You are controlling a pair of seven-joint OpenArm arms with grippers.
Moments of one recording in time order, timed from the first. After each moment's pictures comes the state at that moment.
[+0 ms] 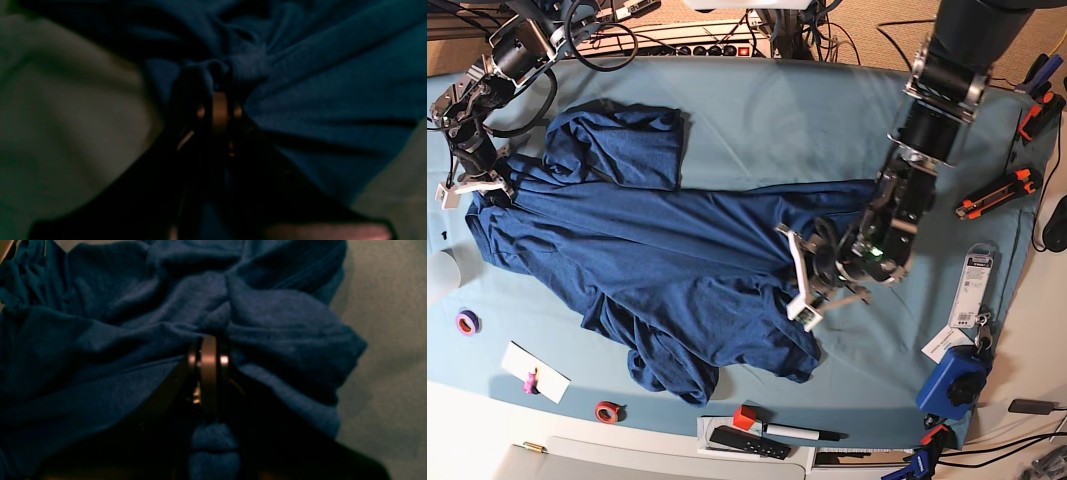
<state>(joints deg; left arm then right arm) -23.3 -9.2 23.1 71.4 -18.8 -21.2 44.9 7.3 17.5 57.8 65.7 26.2 32.7 -51.2</state>
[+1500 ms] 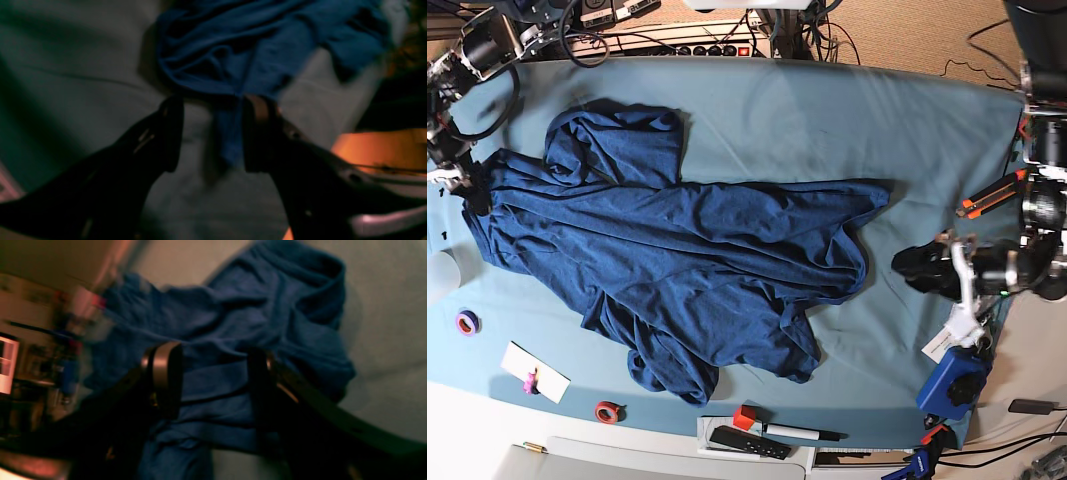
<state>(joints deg) -24.1 -36.2 8.5 71.5 -80.5 -43.4 75.1 6.2 24.7 67.4 65.2 60.3 39.6 -76.0</state>
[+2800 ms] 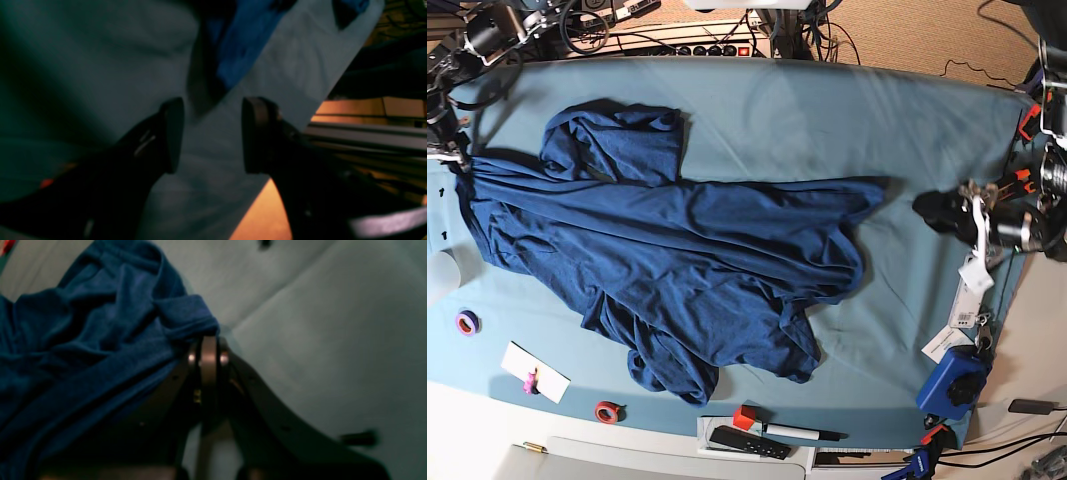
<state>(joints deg) -14.6 -39.3 8.5 72.3 -82.7 -43.5 81.6 2.4 25.1 65.3 65.1 29.6 31.0 -51.4</state>
